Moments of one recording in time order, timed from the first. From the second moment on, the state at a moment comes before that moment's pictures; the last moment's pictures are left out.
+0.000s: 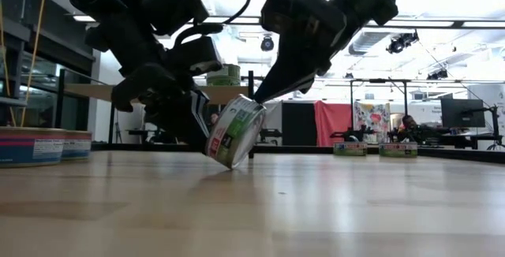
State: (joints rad) left arm -0.14 1.72 0.76 0.07 -0.08 -0.02; right arm 0.13 1.75 1.03 -0.03 -0.02 0.19
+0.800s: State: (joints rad) left arm -0.15 1.85 0.77 0.20 -0.08 -0.10; right arm 0.08 1.75 1.03 0.05 -0.02 0.12
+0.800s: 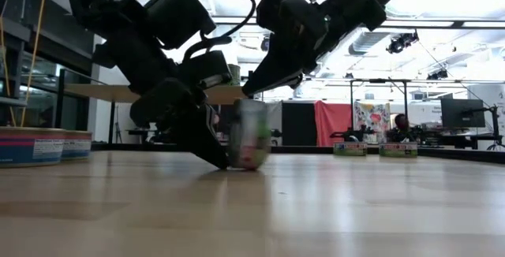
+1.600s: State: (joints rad) left arm 0.00 1.54 0.76 -0.24 0.09 0.05; right arm 0.15 1.53 1.11 -0.27 -0.04 0.58
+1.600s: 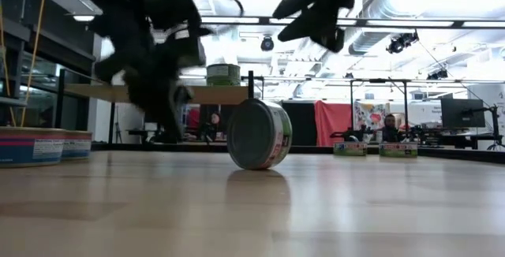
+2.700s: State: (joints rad) left arm 0.12 0.47 0.82 -0.29 0.15 -0.31; right arm 0.15 1.97 1.50 -0.68 0.09 0.86
